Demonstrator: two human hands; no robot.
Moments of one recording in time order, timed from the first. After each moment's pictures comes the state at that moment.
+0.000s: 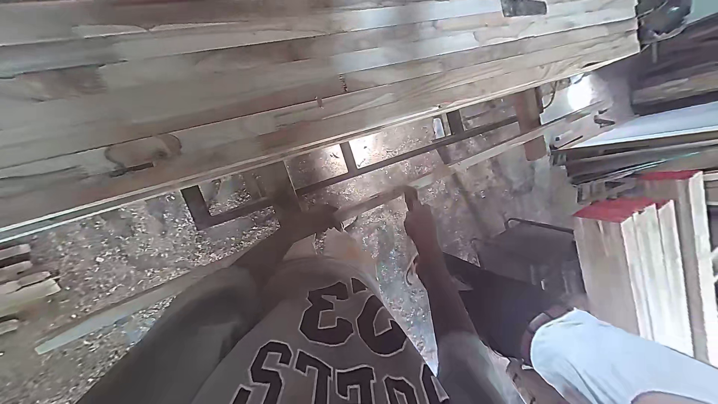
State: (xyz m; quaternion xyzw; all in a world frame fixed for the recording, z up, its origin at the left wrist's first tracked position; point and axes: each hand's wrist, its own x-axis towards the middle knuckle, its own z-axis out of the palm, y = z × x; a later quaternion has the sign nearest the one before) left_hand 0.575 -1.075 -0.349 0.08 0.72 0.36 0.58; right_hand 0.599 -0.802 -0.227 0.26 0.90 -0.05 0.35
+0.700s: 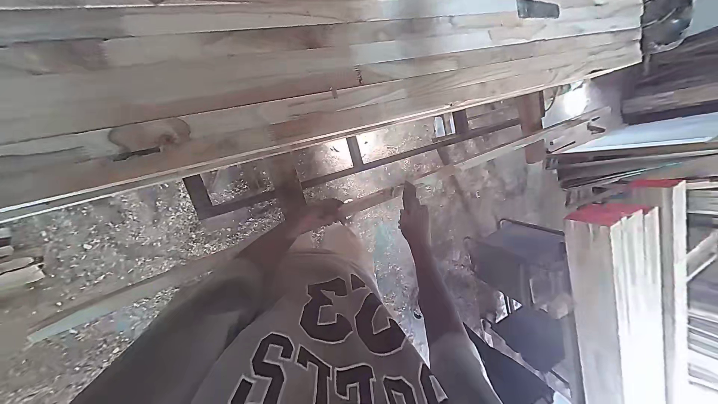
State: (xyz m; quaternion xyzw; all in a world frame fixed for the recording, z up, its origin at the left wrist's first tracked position) left_hand 0.591 -1.095 -0.376 0.07 0.66 0.51 0.55; right_hand 0.620 -0.823 -0.252 0.28 0.91 -0.15 0.26
